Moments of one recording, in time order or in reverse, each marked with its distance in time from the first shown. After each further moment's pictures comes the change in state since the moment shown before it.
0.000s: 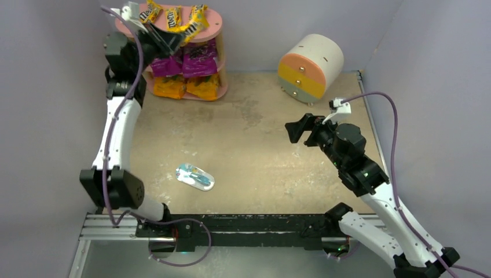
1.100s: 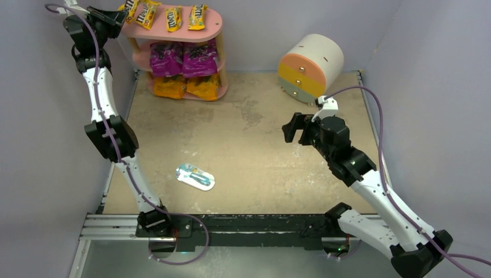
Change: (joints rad) left arm 0.431 0.788 0.835 -0.011 0.025 -0.467; right arm 0.000 0.138 0.000 -0.029 0.045 -0.063
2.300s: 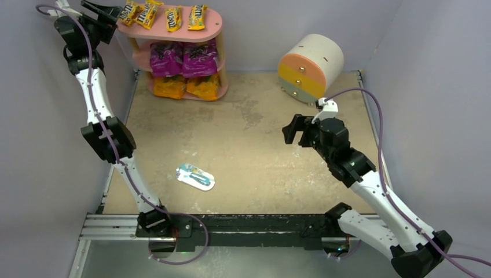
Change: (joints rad) left arm 0.038 0.011 0.023 -0.063 -0.016 0.054; right arm 0.000 -0.003 -0.019 -0.008 0.002 0.033
